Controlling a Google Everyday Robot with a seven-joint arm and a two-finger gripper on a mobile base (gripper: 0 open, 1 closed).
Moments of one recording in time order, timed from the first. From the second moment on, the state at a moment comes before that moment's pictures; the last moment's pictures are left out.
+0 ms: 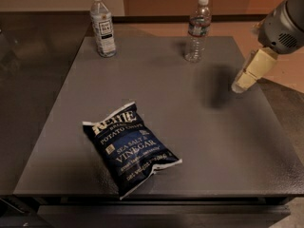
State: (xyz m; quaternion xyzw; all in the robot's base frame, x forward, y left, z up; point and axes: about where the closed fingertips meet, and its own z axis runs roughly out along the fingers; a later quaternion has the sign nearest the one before) arm 0.554 -0.235 0.942 -0.53 0.81 0.01 0.26
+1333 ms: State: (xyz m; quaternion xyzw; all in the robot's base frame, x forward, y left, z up) arm 0.686 -0.222 0.920 -0.43 0.82 0.08 0.38
